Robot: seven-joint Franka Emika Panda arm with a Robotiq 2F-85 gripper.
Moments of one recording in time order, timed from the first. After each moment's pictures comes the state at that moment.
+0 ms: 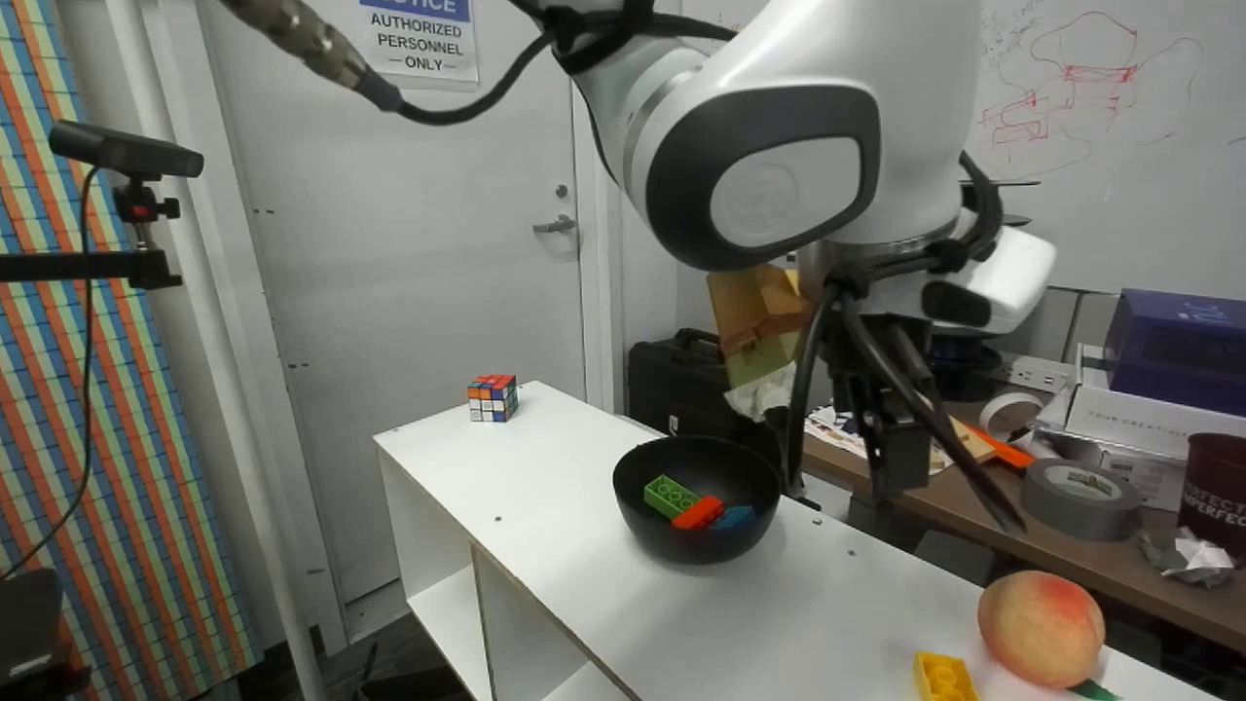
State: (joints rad) arm -0.18 0.65 -0.02 -1.77 0.39 2.76 0.23
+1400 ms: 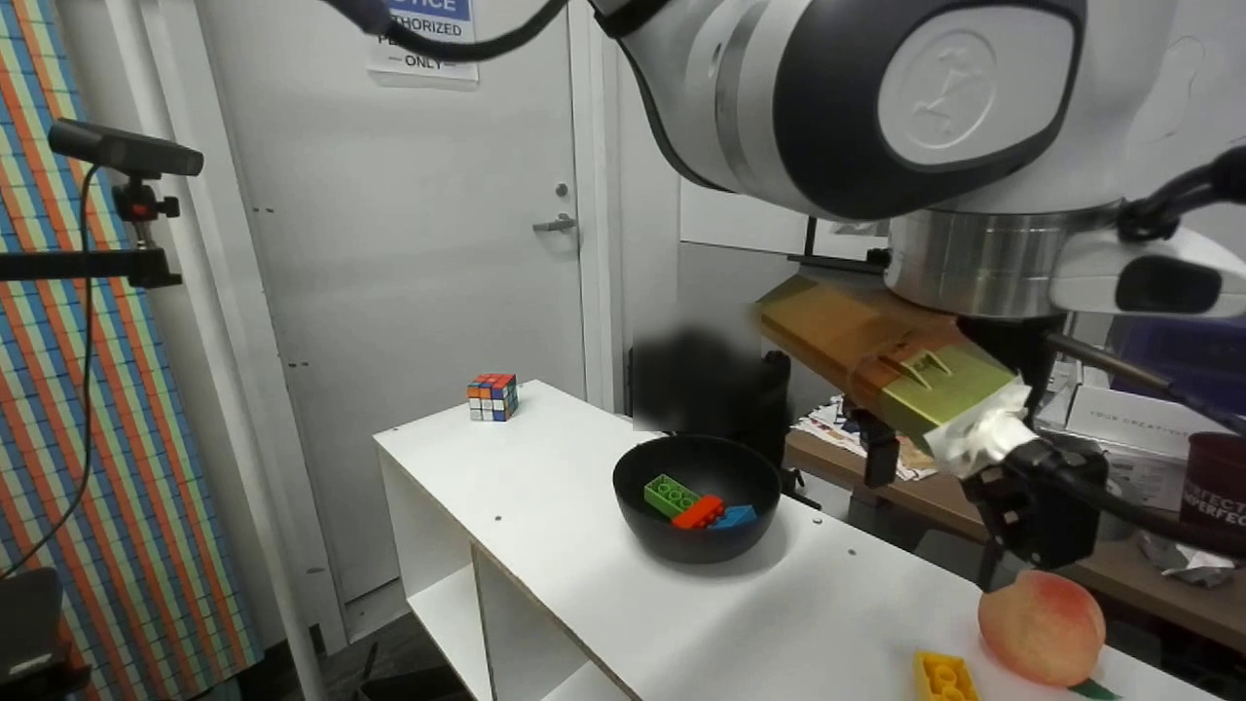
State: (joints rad) arm -0.23 0.63 -0.10 -1.73 0.19 2.48 -0.06
